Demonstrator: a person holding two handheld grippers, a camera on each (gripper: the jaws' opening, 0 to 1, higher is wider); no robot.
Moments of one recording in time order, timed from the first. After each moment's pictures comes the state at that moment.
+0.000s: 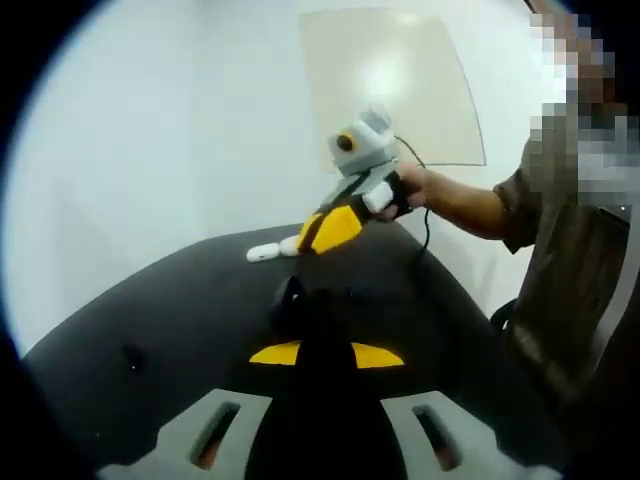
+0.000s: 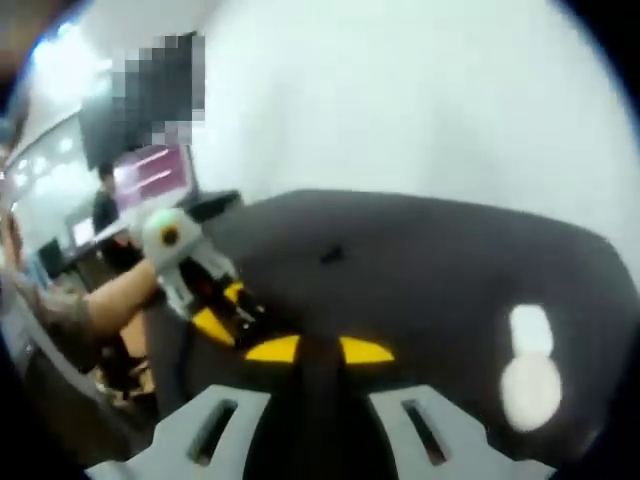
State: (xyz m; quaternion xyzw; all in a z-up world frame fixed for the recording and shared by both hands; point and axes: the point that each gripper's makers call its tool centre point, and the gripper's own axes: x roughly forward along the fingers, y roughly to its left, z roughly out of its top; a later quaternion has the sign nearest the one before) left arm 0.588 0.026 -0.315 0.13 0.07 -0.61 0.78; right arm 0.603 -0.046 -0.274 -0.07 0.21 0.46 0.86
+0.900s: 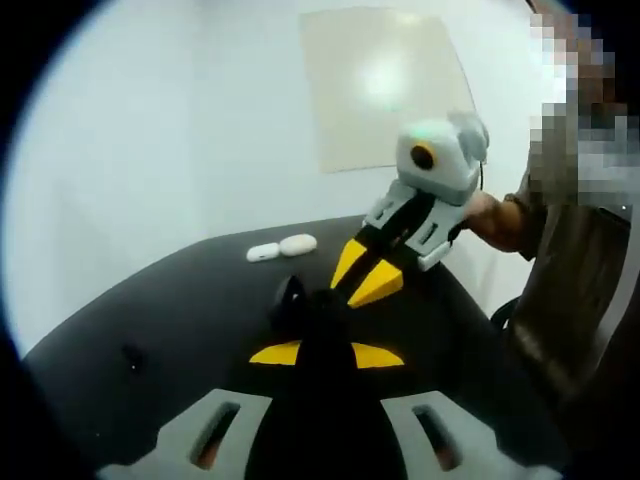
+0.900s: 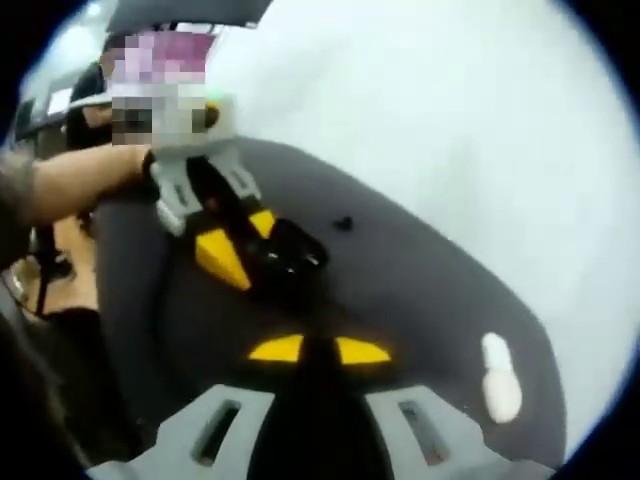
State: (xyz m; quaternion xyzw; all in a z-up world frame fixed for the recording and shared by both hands) left arm 0.588 0.025 -0.315 0.14 0.07 -0.61 0.78; right arm 0.589 -0.032 -0.316 -0.28 0.16 0.33 0.89
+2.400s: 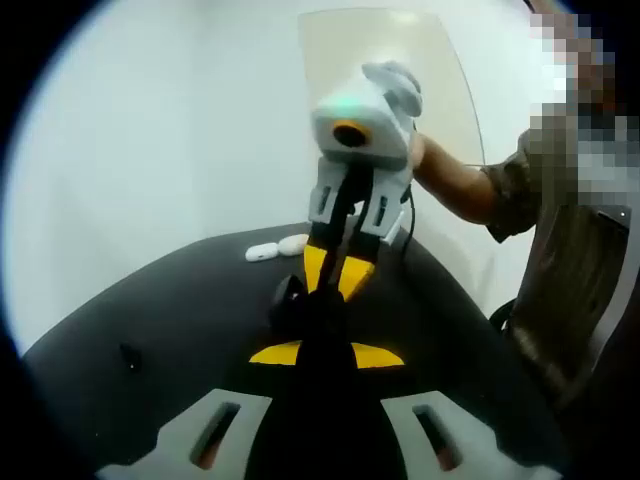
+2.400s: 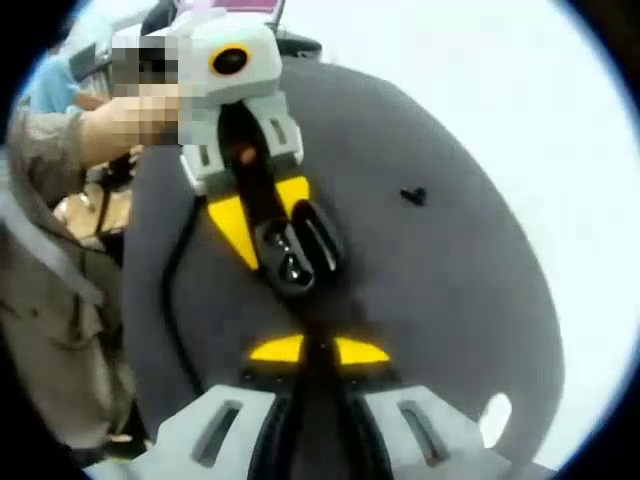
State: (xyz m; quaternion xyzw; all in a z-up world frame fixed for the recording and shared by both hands) left arm 0.586 0.025 -0.315 0.13 0.07 -0.61 0.78; right arm 0.595 -0.019 -0.321 -0.38 0.30 0.49 0.73
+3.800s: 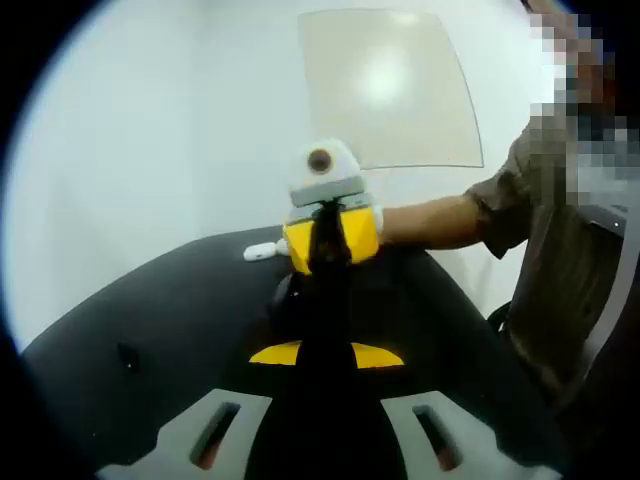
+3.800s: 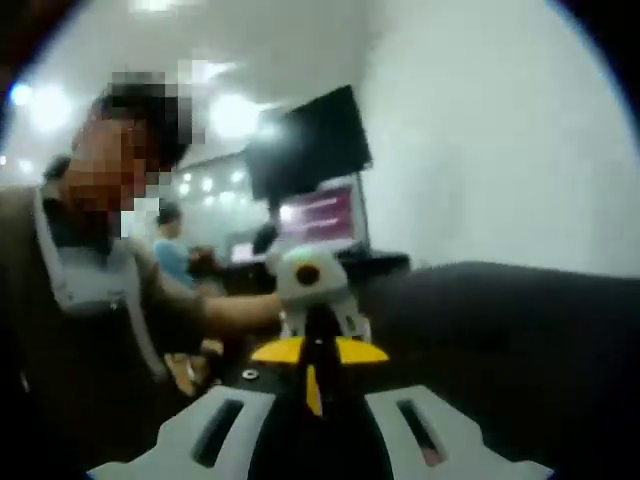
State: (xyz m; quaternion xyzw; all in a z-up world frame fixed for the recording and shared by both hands) left arm 0.585 0.025 -0.315 0.13 0.07 -0.62 0.77; right arm 0.565 0.041 -0.262 -0.01 0.01 0.75 0.66
